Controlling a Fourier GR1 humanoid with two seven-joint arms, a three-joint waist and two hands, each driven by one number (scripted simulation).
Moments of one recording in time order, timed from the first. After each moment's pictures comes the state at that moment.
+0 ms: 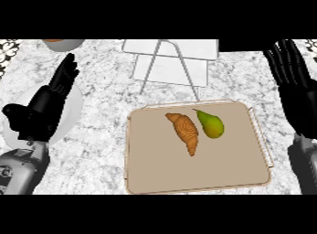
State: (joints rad) left arm -0.28 0.35 -0.17 -1.64 0.08 0.19 0.20; right arm -0.31 -0.27 -0.03 -1.62 -0.15 0.12 -0.24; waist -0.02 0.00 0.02
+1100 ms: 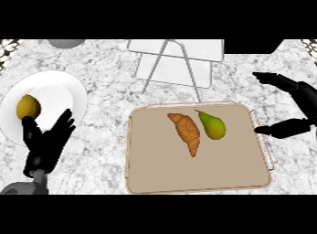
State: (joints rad) left arm -0.04 0.28 -0.06 -1.36 0.25 0.11 0.27; right arm -0.34 -0.51 0.01 -1.32 0.11 0.31 -0.18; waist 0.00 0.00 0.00
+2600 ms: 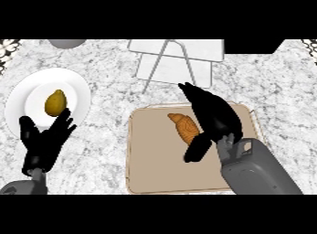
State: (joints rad) left arm -0.05 0.25 0.00 -1.33 0.22 0.04 0.25; right arm -0.50 -0.16 0.44 -1.64 0.55 0.36 0.83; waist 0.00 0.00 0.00
